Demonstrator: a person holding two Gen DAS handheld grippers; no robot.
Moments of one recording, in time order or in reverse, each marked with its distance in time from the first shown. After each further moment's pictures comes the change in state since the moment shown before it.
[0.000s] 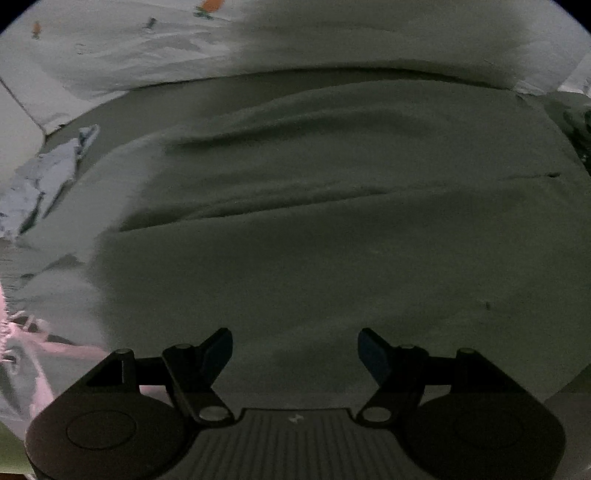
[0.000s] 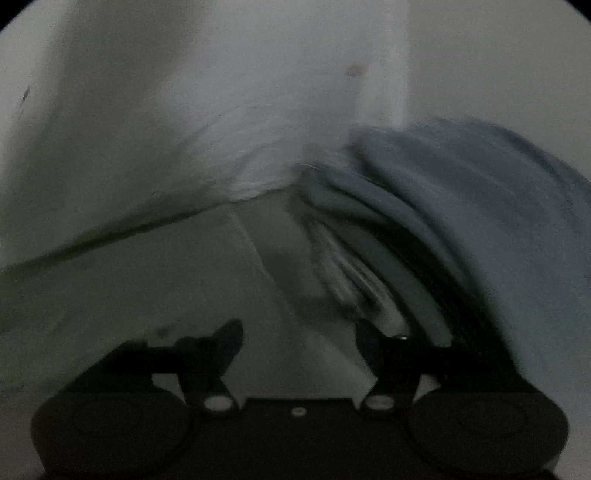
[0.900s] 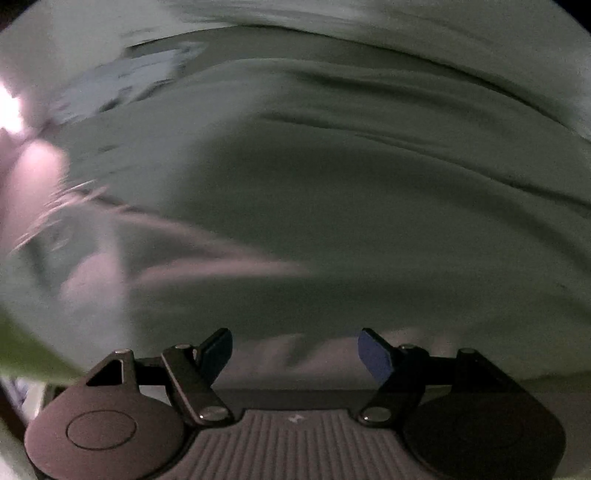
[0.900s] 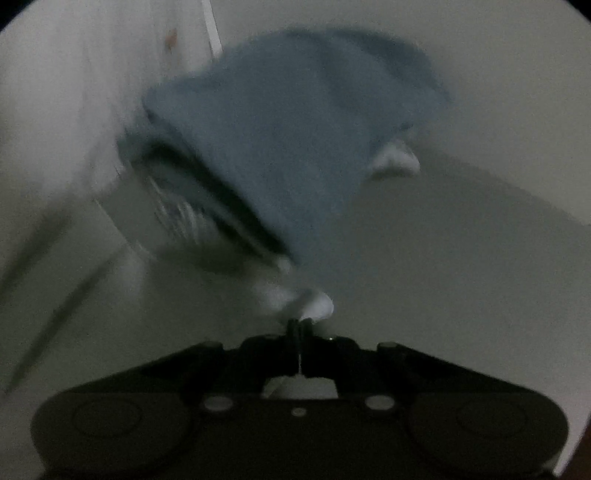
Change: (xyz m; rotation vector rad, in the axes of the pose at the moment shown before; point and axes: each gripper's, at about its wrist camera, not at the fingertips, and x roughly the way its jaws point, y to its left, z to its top) left arm -0.021 0.120 -0.107 -0.310 0.040 0.106; right arm -0.019 -0.090 -0.055 0.299 0.137 -0.250
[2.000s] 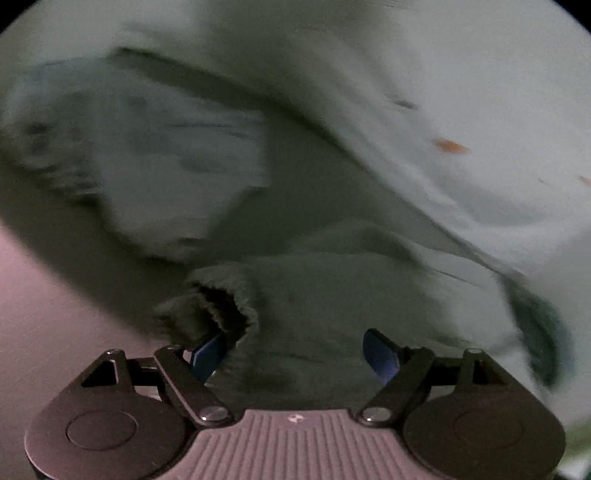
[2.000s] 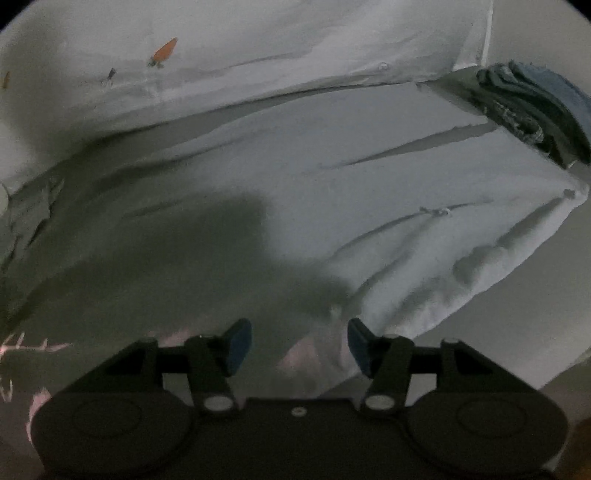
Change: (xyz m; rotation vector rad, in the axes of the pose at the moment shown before) left arm 0.110 0.305 0.191 0.023 -0.122 -0.768; right arm -0.259 0.352 -0.299 -0.396 0.123 0.229
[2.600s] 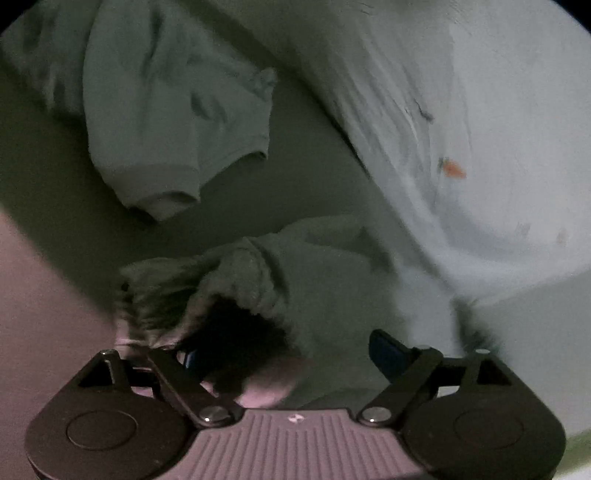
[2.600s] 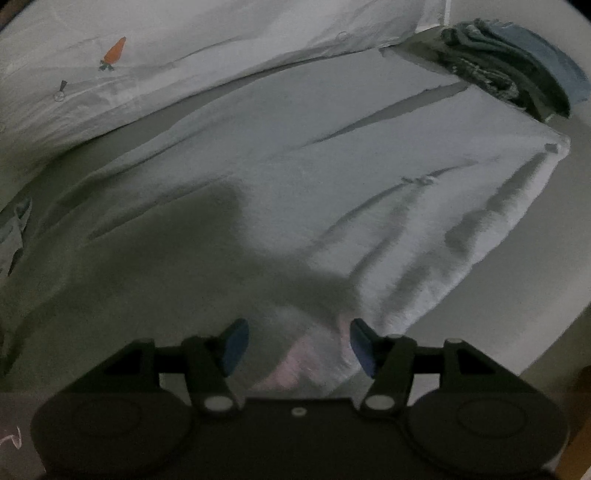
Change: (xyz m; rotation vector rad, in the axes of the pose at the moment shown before) left arm 0.055 0.046 0.017 -0.359 0.027 -0.173; right arm 0.015 0.002 0.011 0.153 0.080 -0.036
